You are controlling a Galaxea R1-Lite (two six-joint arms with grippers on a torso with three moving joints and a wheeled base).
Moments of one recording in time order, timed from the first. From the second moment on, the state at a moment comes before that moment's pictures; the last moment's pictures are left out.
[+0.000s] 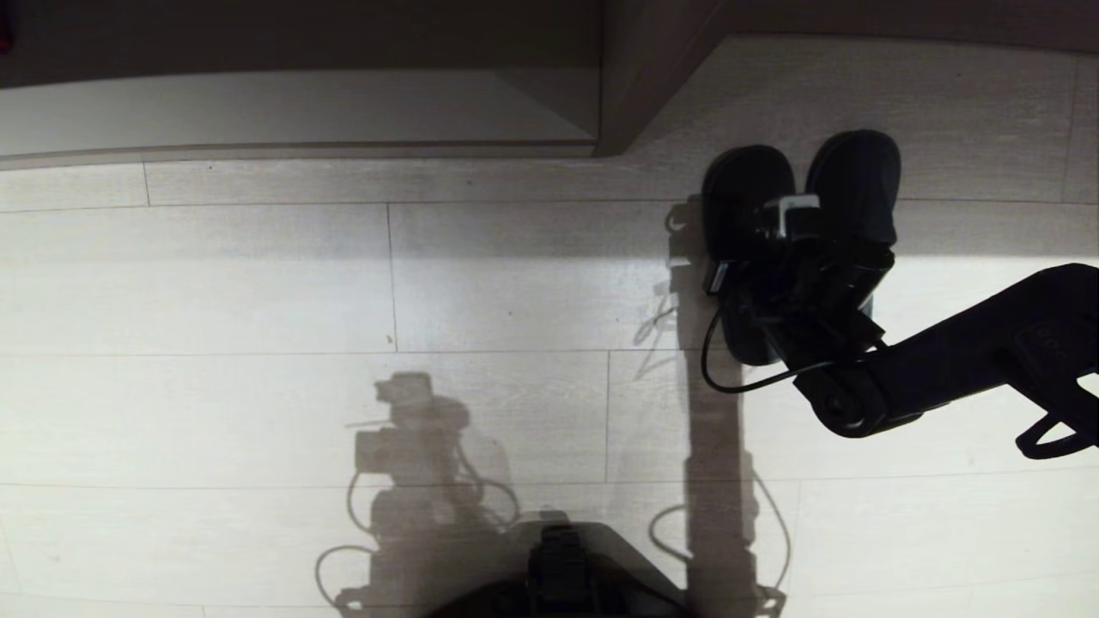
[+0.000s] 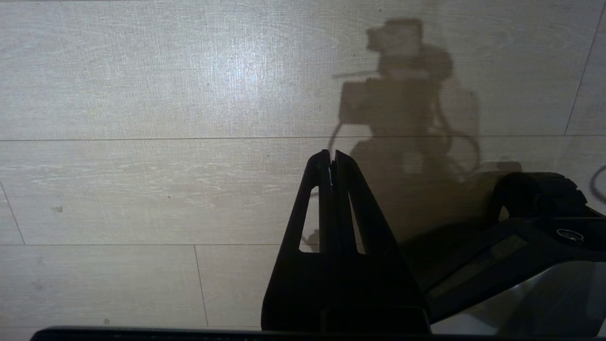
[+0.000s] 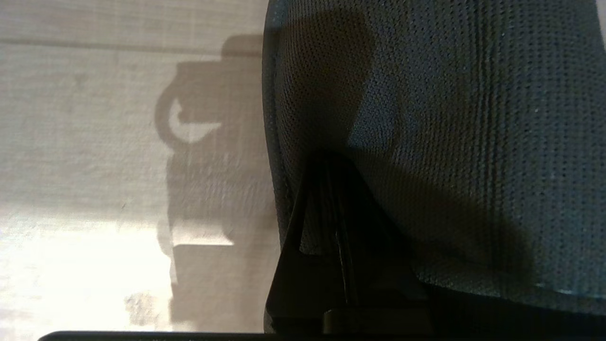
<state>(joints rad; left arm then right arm) 0.00 0.00 0.00 0.00 0.00 -0.01 0.19 2.20 -1.18 -1.25 -0.19 -0.06</state>
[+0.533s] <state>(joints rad) 0.00 0.00 0.00 0.00 0.00 -0.01 0.15 2.13 -1.07 -1.24 -0.19 -0.07</state>
